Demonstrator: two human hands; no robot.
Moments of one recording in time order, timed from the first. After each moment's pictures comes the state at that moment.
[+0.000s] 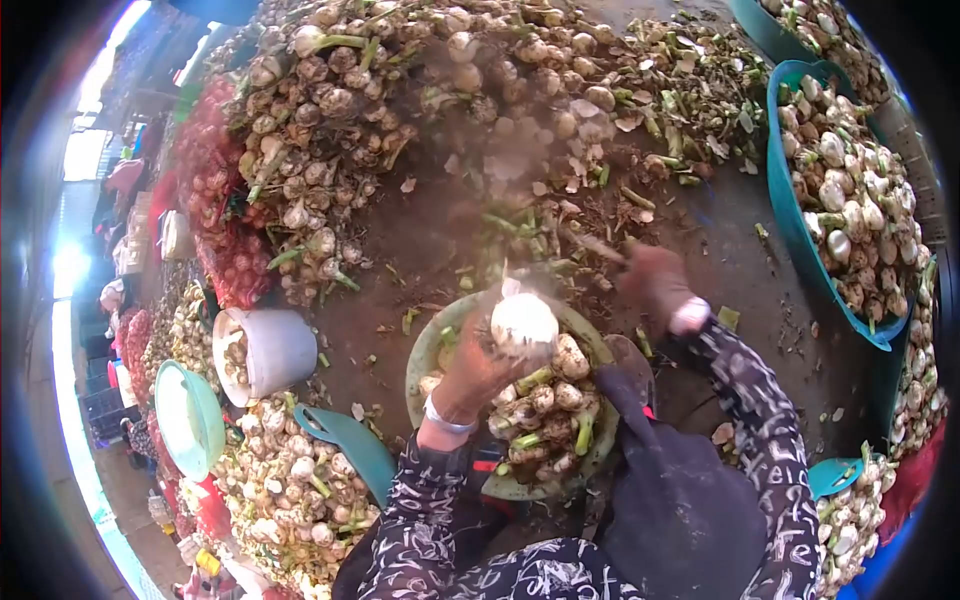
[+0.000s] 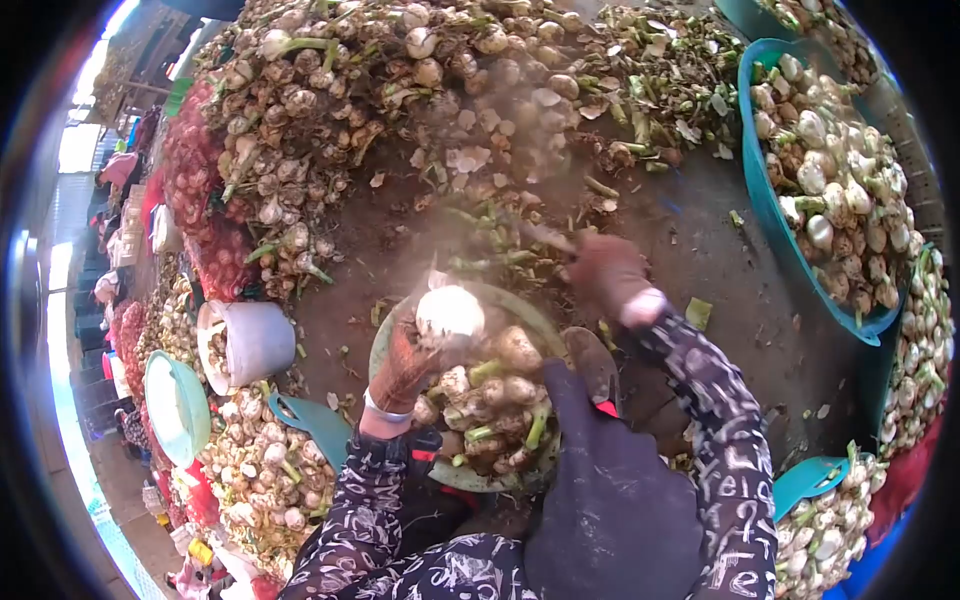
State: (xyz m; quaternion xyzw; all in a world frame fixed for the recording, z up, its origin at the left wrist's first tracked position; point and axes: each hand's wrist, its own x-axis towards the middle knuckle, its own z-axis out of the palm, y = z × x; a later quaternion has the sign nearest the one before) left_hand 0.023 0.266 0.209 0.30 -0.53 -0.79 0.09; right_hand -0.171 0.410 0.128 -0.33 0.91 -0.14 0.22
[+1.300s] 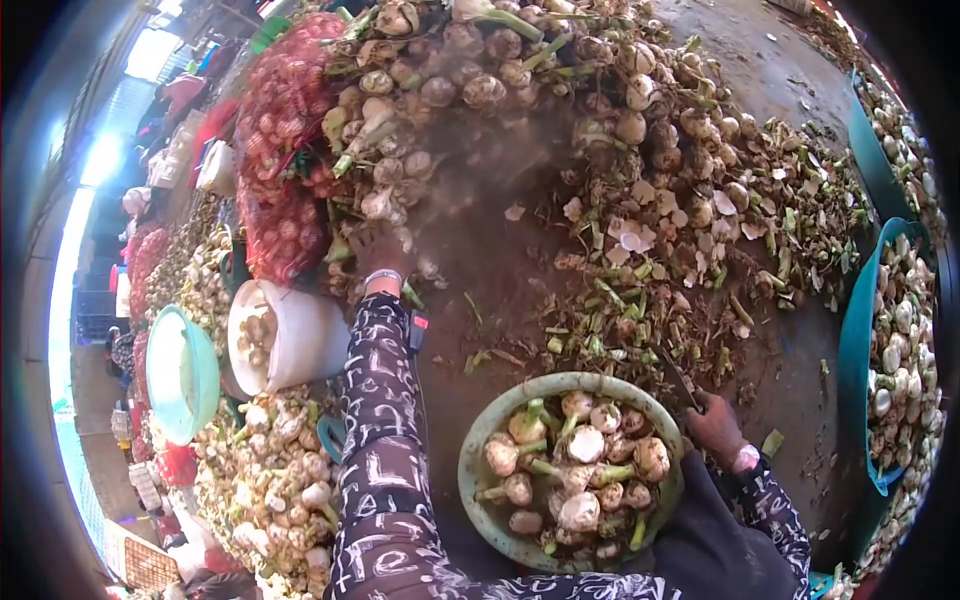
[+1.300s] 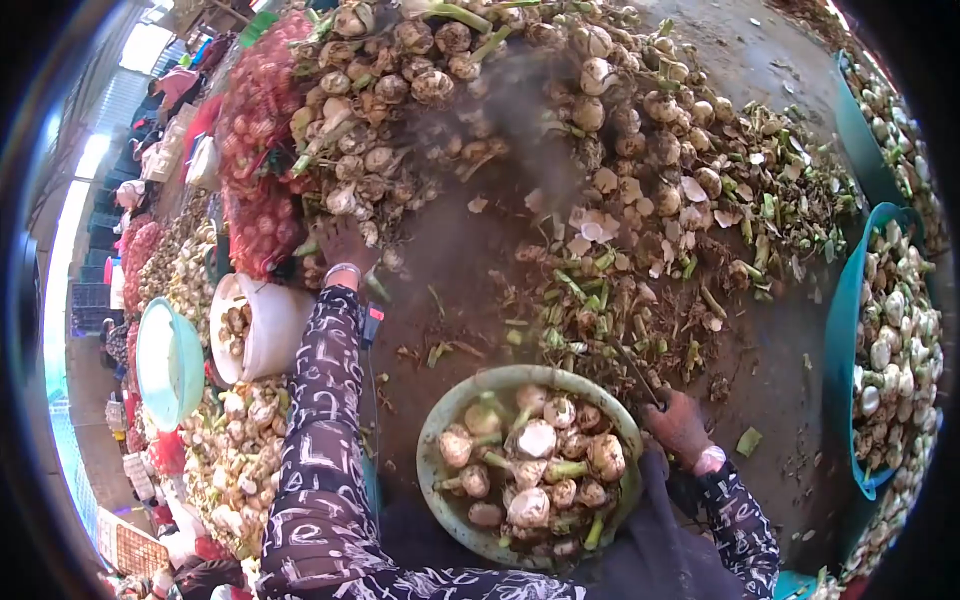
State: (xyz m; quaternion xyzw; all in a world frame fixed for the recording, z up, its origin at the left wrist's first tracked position) left_hand 0.086 -0.116 0.090 0.48 -0.85 0.22 -0.08; right_hand -0.136 0.407 0.092 -0.25 0.84 -0.25 0.41
